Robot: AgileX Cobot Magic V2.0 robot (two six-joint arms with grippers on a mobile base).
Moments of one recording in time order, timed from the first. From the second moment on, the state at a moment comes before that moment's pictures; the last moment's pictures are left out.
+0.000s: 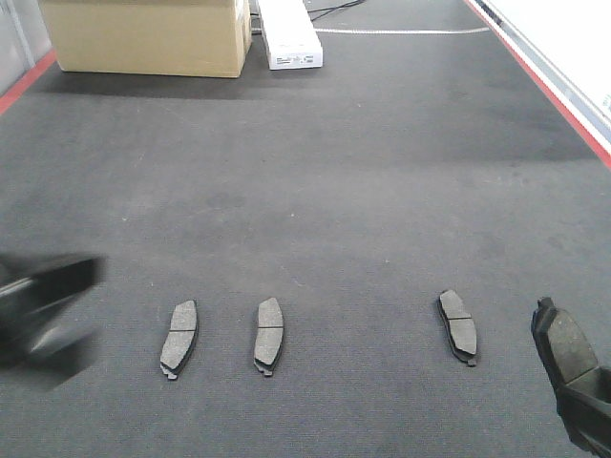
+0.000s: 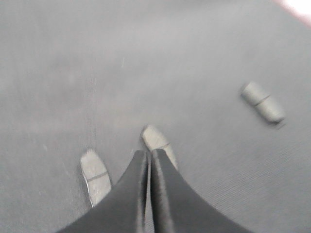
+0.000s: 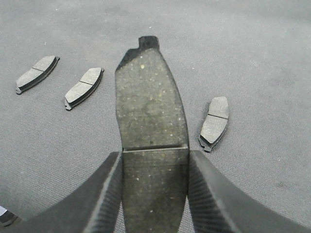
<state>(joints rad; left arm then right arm) -0.64 0.79 -0.75 0.25 0.51 -0.46 0.43 0.43 -0.49 -0.05 0.65 0.06</state>
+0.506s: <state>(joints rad) -0.64 0.22 -0.47 0.26 0.55 -0.42 0.43 0.43 -0.49 -0.05 0.65 0.06</state>
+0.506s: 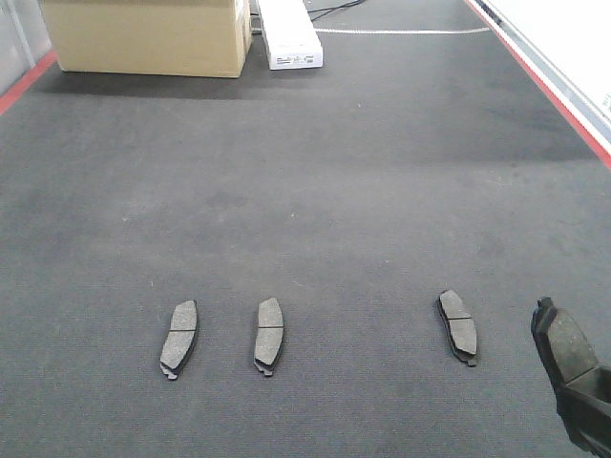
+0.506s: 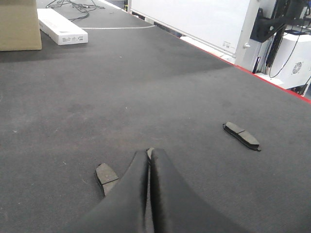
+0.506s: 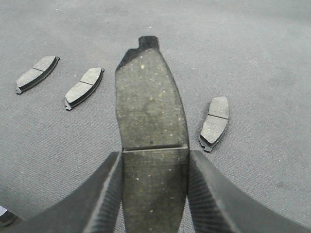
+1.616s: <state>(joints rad) -0.64 0.22 -0.47 0.26 0.55 -0.42 0.43 1.33 -0.90 0.09 0.61 0.23</state>
